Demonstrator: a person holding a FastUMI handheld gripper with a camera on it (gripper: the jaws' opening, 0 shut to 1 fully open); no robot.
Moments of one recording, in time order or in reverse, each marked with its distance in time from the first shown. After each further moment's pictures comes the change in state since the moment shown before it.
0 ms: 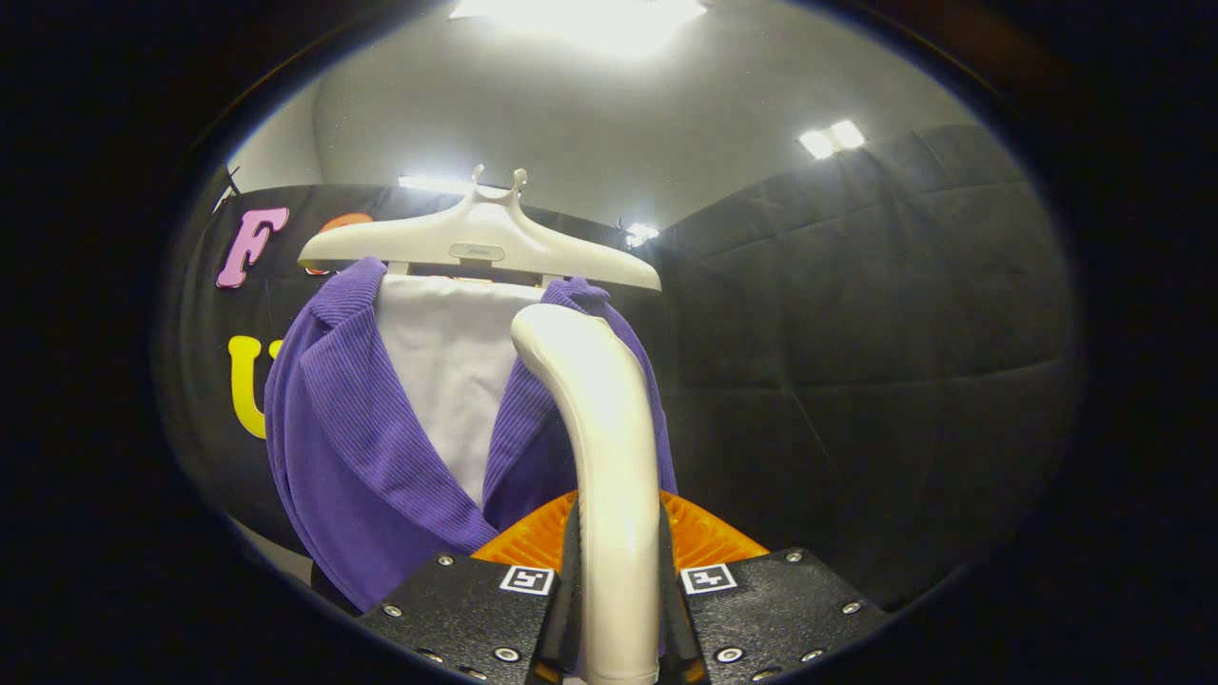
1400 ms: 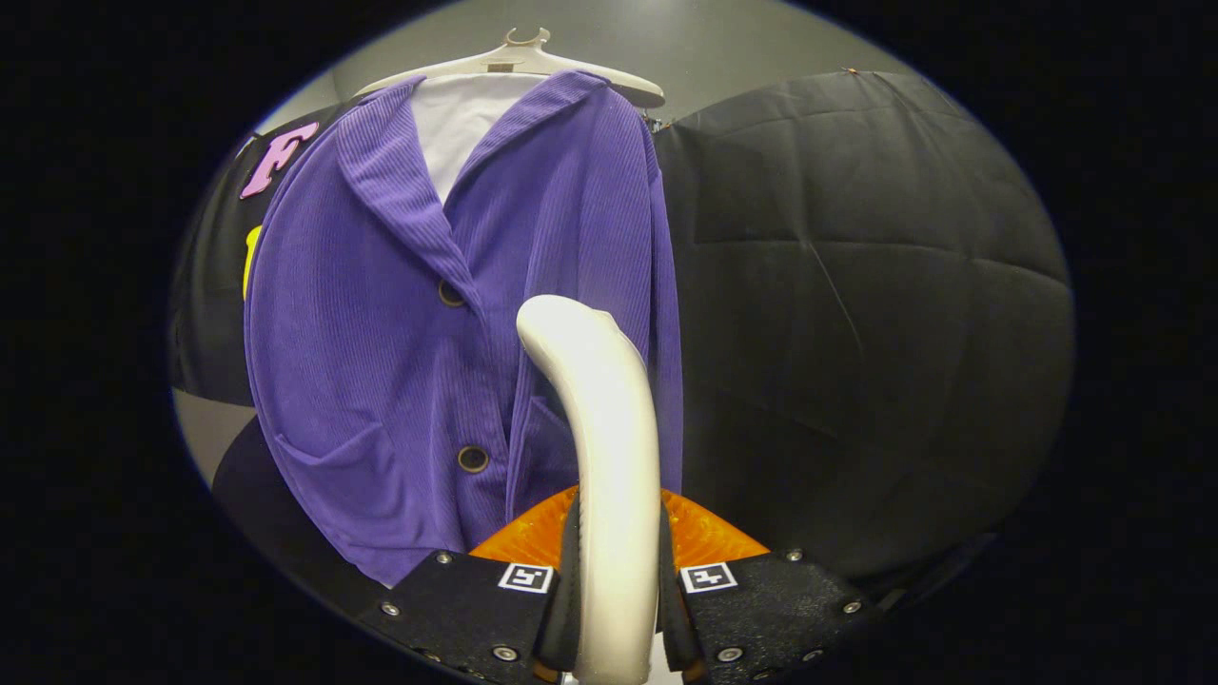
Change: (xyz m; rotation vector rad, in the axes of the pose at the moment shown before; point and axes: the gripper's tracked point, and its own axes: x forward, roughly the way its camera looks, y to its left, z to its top) arm -0.033 -0.030 -0.218 -0.062 0.326 0.073
